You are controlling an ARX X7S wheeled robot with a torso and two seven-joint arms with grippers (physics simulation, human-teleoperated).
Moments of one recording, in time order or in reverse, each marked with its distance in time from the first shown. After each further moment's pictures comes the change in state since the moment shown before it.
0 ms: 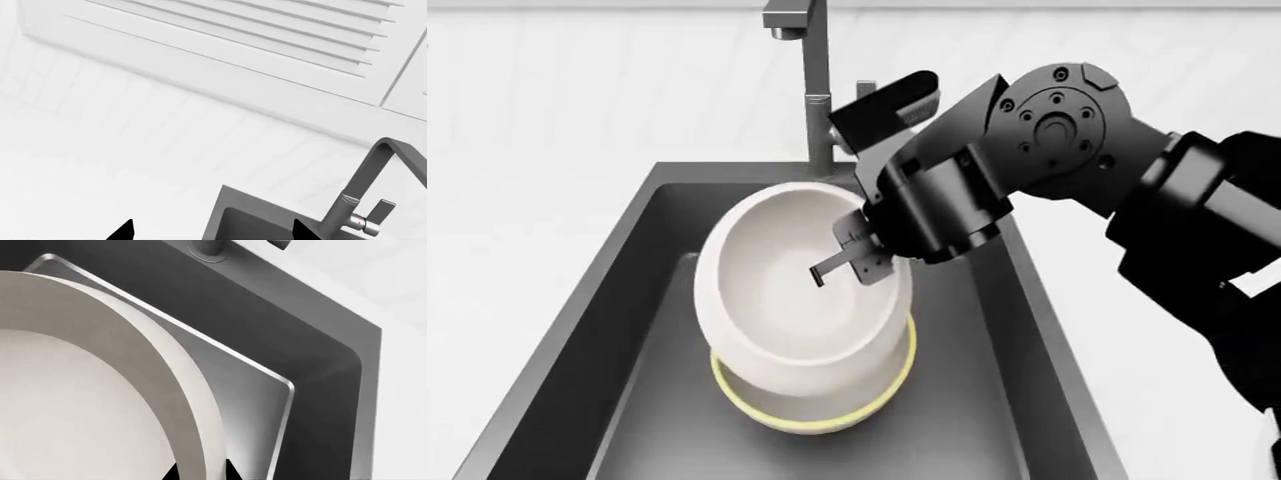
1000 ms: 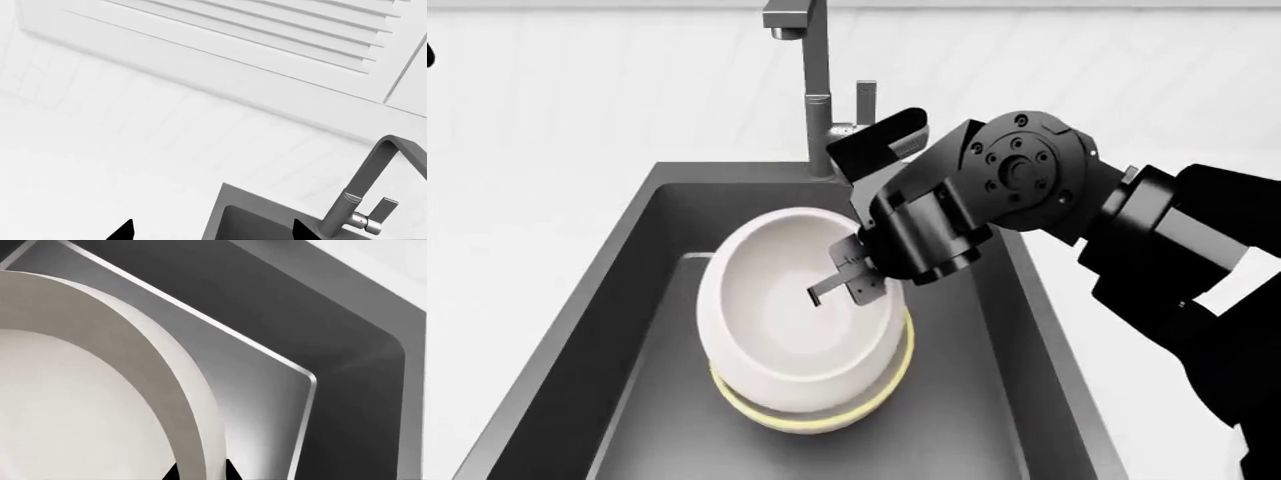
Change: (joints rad) left arm 0.033 -0.014 -0.009 0.005 0.017 0.006 0.024; right arm -0.070 -0.029 -0.033 0.047 -0.076 -0.035 -0.088
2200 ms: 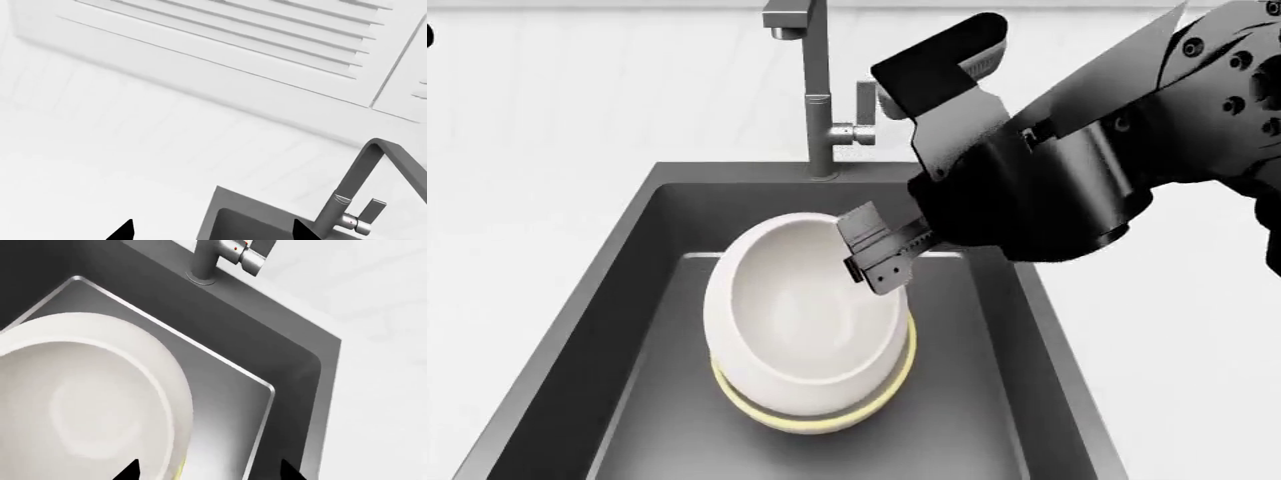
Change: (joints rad) left arm -0.020 0.036 -0.022 -0.009 -0.023 -0.007 -0.034; right arm 0.184 0.238 0.081 -0.332 0.284 0.038 0.216
